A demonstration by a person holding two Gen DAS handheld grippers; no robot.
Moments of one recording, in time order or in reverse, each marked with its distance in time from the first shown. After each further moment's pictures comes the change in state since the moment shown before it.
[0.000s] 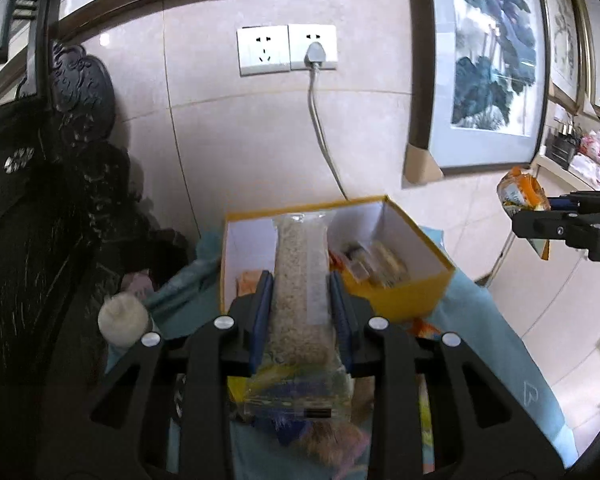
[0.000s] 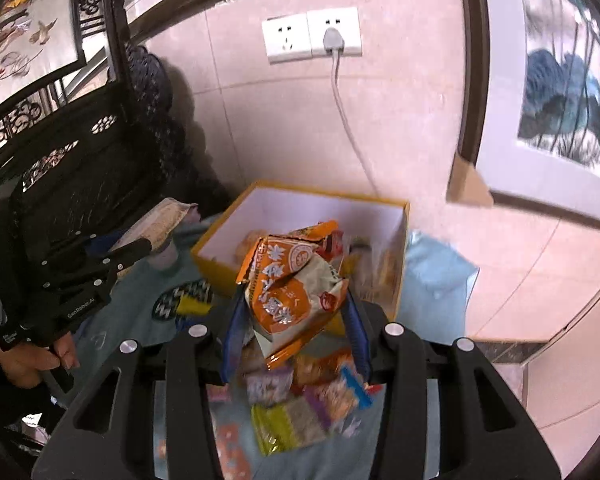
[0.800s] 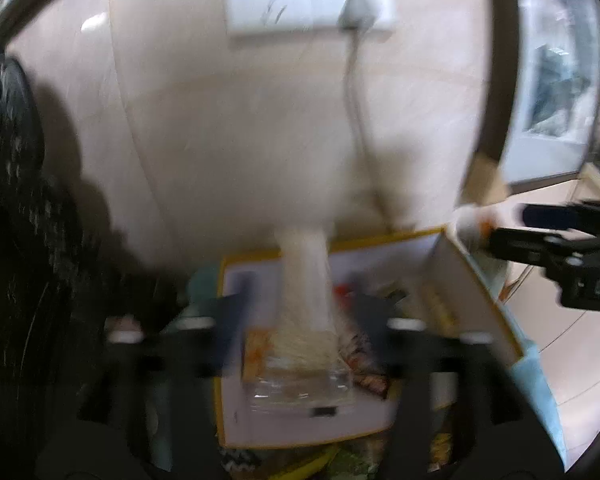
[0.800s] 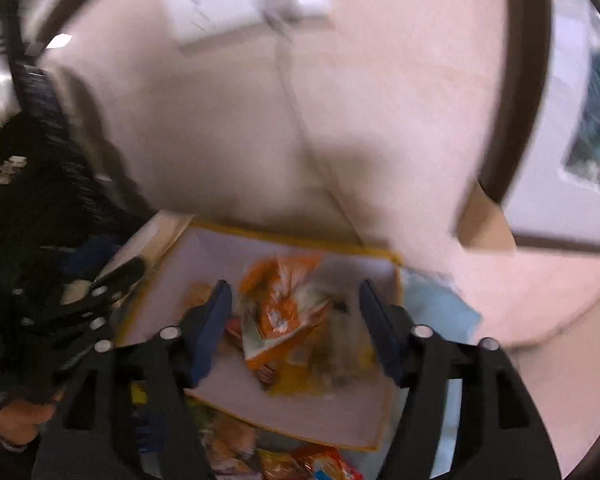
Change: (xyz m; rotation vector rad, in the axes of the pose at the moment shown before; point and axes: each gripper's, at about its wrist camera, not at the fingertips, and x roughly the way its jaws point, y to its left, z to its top) left arm 0.160 0.021 0.081 -0.036 0.148 0.089; right arm 0.144 -0.060 0.095 0.094 0.127 -0.128
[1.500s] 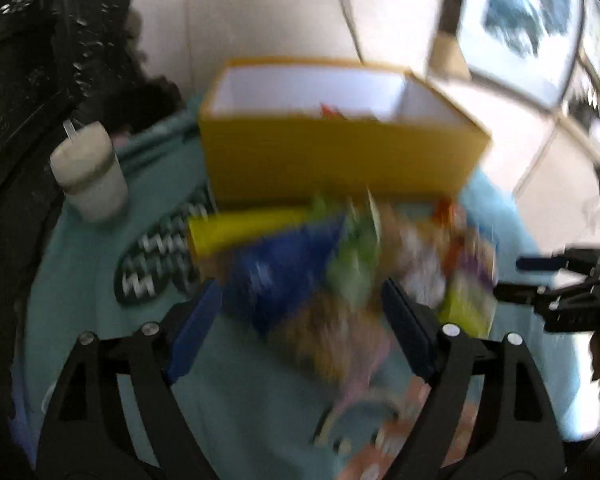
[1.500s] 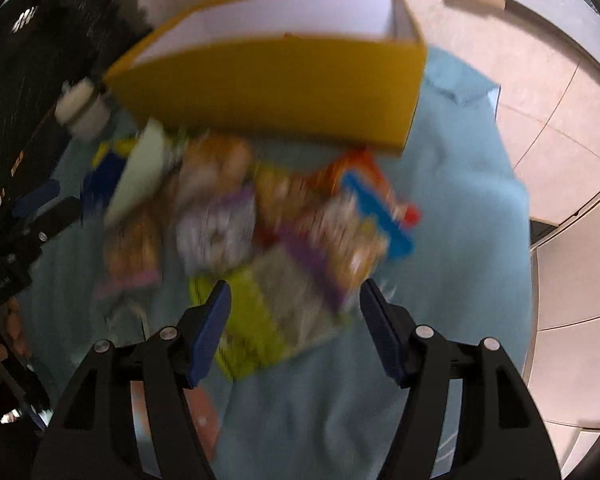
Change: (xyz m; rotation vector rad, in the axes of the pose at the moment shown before) left arm -0.064 -0.003 -0.242 -0.034 0.160 -0.097; right arm 0.002 0.008 -0.271 -0.005 0.297 0.043
